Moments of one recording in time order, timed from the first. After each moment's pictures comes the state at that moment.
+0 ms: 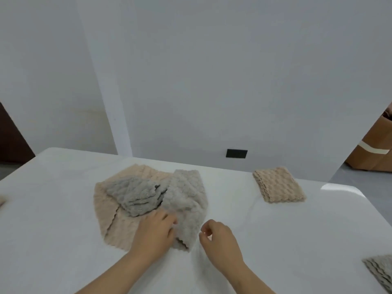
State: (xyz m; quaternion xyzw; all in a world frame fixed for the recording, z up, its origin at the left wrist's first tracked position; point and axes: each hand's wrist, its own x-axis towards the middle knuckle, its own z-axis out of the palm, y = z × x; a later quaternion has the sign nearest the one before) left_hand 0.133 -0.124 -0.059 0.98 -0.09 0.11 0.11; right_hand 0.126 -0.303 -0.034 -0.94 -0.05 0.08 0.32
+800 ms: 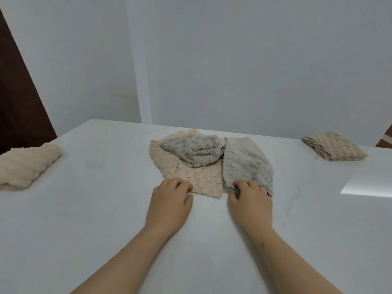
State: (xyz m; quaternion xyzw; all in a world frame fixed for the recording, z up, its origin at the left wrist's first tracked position) left_hand 0.076 0.012 -0.146 0.96 -0.06 0.18 0.18; right_hand 0.084 -0.163 -0.127 -0.98 0.04 -0.12 0.18
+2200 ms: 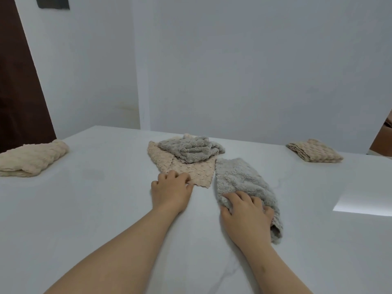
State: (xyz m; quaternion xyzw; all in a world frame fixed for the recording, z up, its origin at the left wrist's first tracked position) left_hand 0.055 -0.021 -0.135 0.98 0.06 0.12 0.15; right_hand -0.001 -0.177 -0.136 -0.98 0.00 -0.14 0.14
